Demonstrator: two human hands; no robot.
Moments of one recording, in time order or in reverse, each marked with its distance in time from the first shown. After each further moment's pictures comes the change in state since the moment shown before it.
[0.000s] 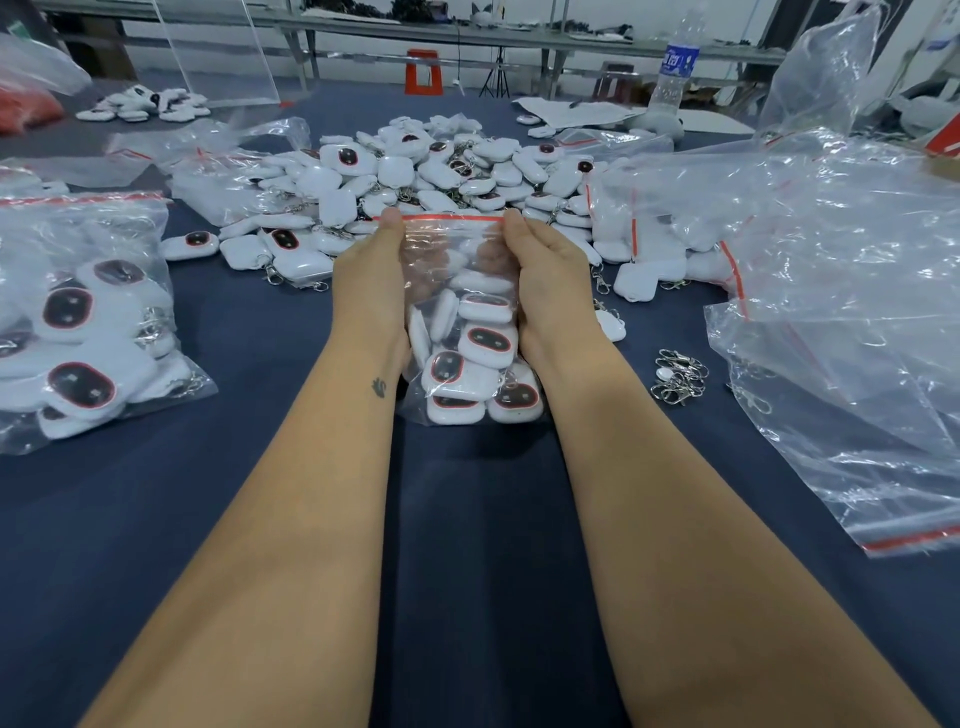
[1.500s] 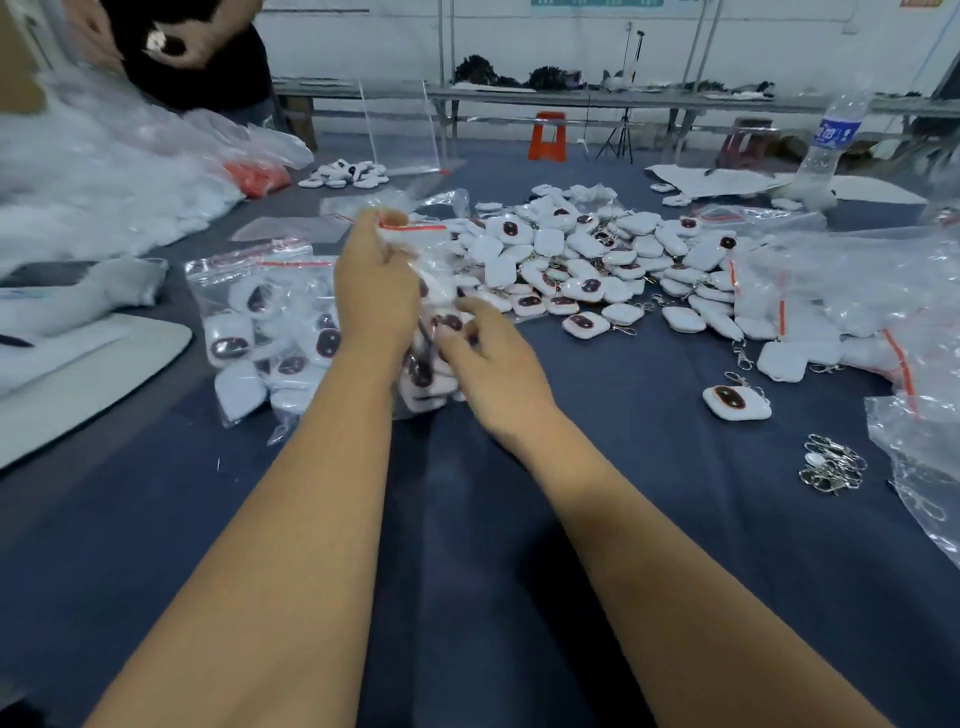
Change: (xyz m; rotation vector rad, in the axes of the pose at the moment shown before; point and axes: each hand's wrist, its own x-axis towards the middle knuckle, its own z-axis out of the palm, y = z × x) left_hand 0.006 0.089 -0.101 0.581 0.325 0.488; right_hand -0.075 0.029 0.113 -0.788 -0.471 -0.306
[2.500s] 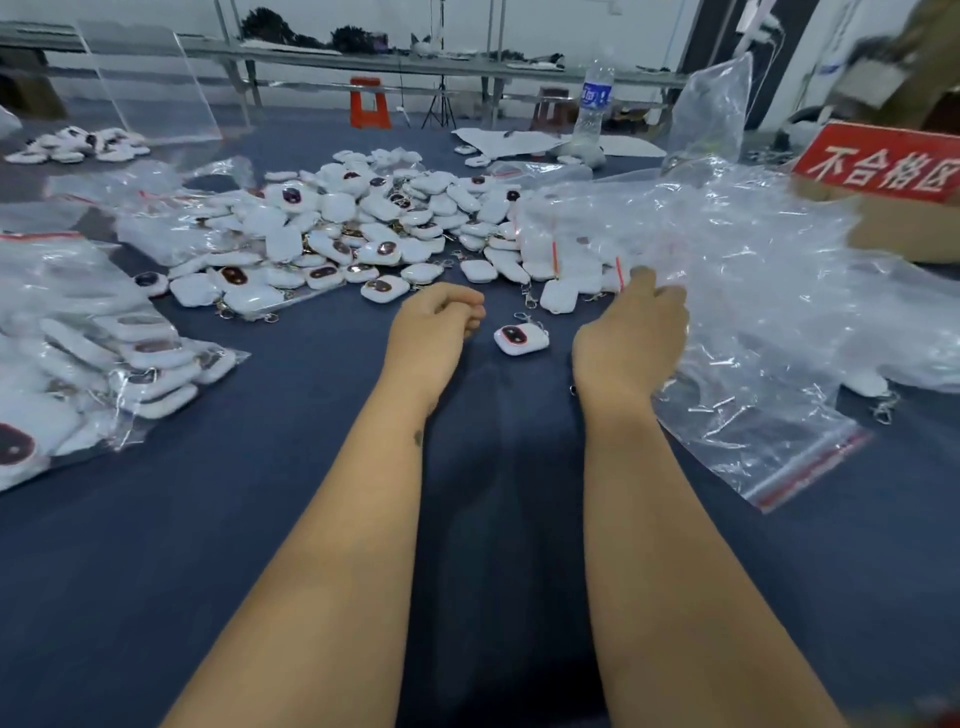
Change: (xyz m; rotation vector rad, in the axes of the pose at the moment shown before) left_hand -0.122 0.011 0.157 -0.260 -0.639 -0.262; right_hand -0.073 0.085 -0.197 -0.691 0.763 0.652
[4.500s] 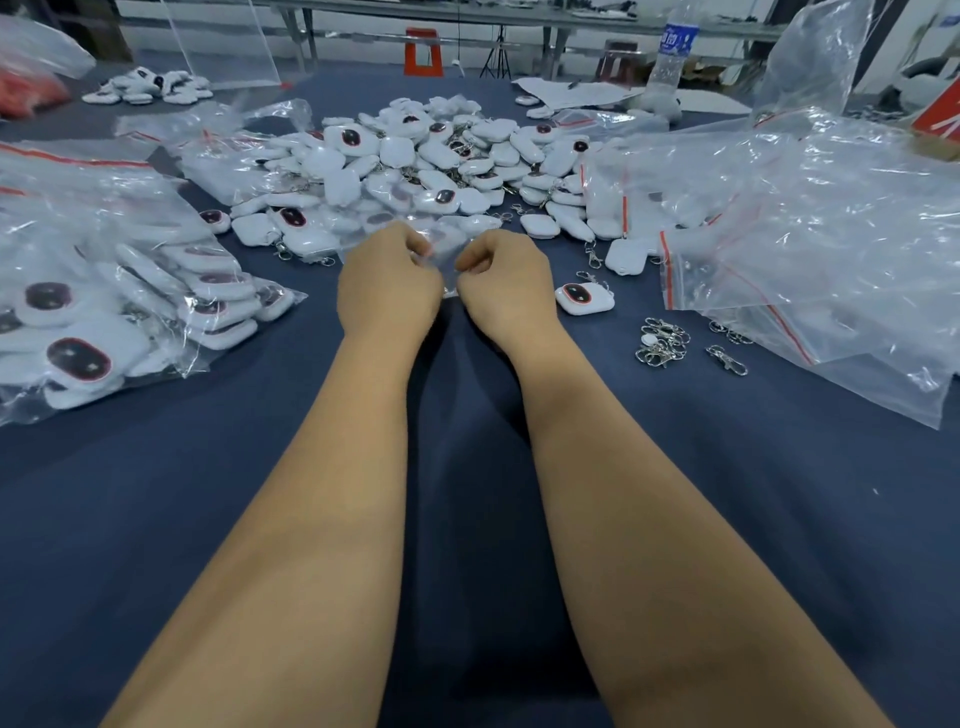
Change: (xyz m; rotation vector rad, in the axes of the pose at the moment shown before) left_hand -0.005 0.003 -0.068 0.670 0.316 0.101; right_hand -0.056 -0.087 0.056 0.467 -0.540 -0.318
